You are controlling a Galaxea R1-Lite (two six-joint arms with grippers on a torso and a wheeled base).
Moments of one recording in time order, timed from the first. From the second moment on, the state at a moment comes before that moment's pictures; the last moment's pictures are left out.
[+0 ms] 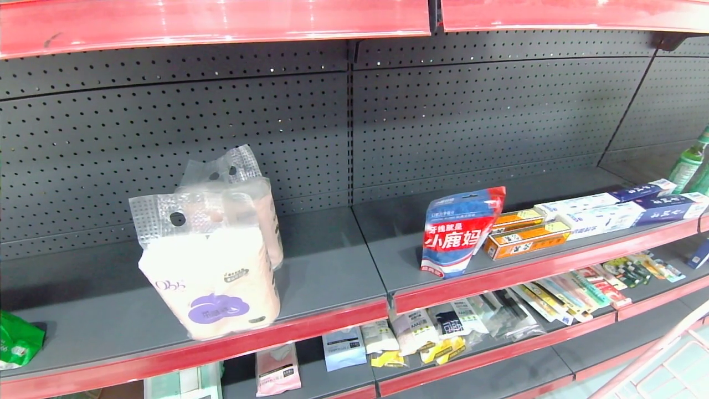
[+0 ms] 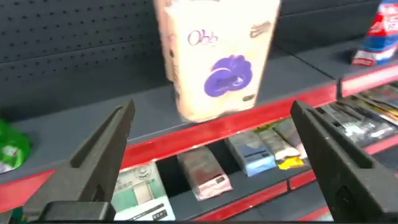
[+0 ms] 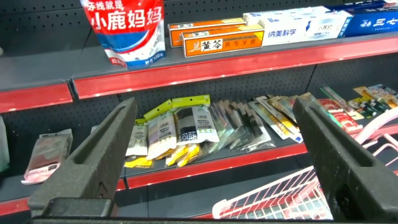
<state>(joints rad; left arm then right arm) 0.31 0.01 -0.02 -0.01 -0.45 0.02 0.00 0.00 0.00 0.00 0.01 0.00</state>
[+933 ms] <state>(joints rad) 0.01 0.11 -0.02 0.00 -0.19 0.04 0.00 0.00 0.00 0.00 0.01 0.00</state>
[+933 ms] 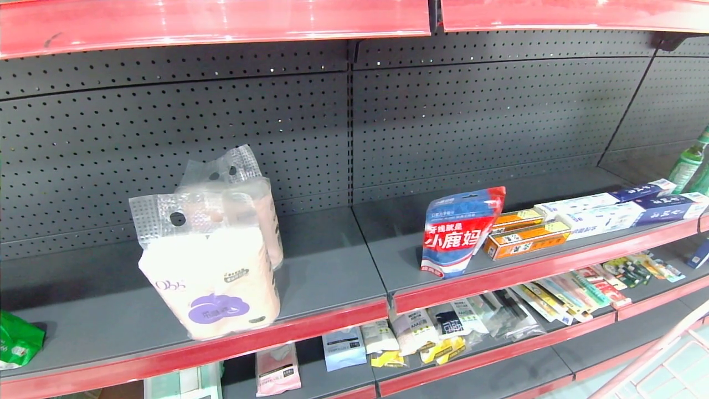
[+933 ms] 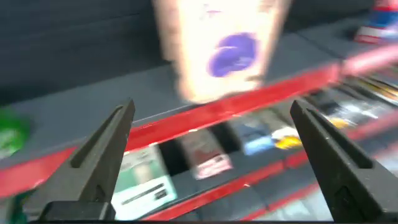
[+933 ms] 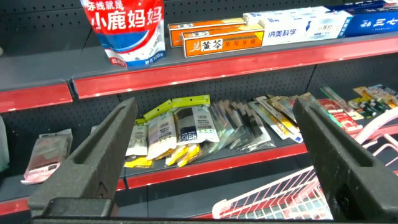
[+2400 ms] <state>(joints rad) 0.00 0.00 0.00 0.00 0.04 0.02 0.00 0.00 0.00 0.00 0.01 0.00</state>
